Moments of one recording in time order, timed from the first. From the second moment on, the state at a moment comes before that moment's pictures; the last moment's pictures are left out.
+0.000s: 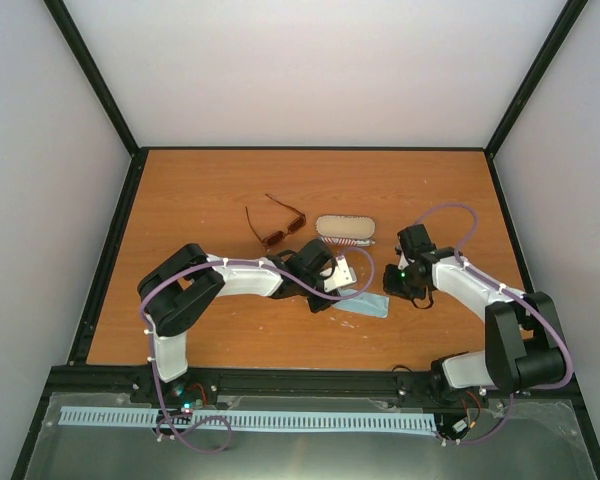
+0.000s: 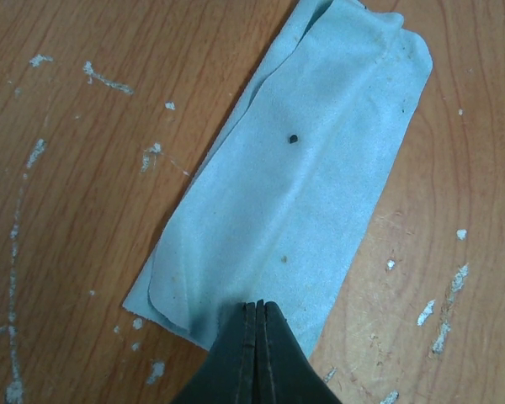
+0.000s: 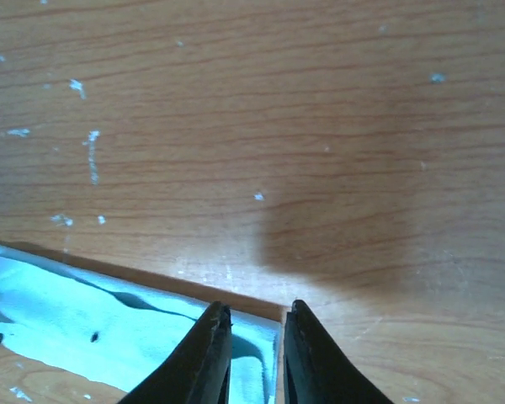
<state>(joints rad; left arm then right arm) -0.92 1.88 1.02 -0.10 0.32 0.26 0.27 1.37 0.70 -0.61 -0.19 0.43</state>
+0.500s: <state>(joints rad) -0.92 1.87 1.02 -0.10 0.29 0.27 0.26 1.32 0.68 -0.61 -0.24 0.44</state>
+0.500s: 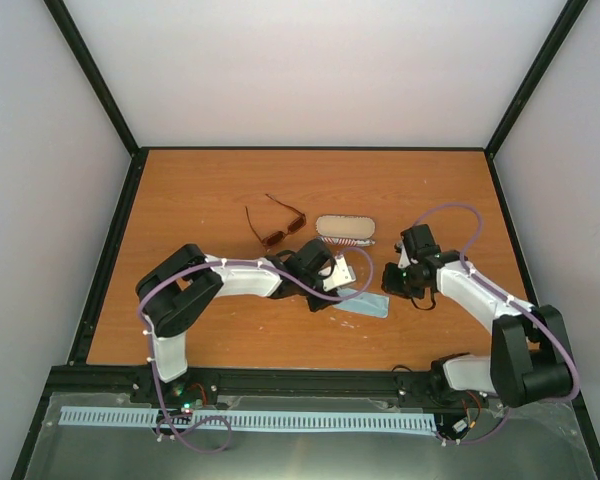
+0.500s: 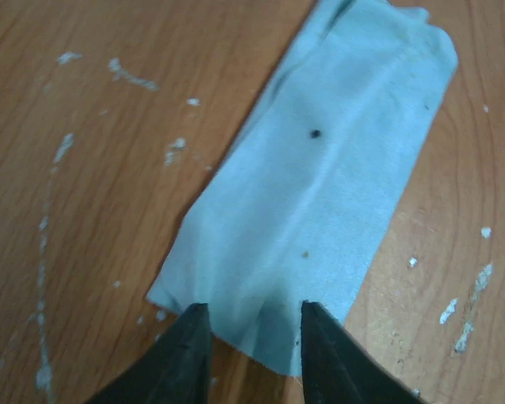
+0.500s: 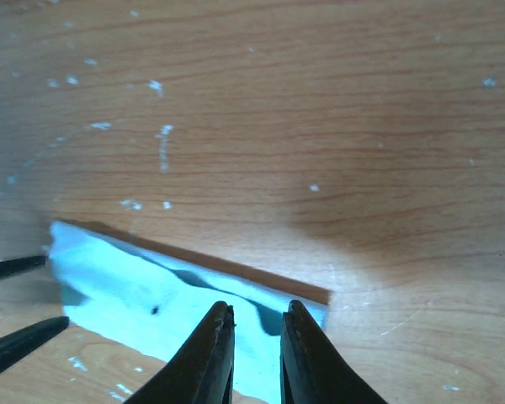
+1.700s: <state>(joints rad) -0.66 1.71 0.94 -0.12 0.28 0.25 0.51 1.53 0.82 -0.61 -0.12 0.54</state>
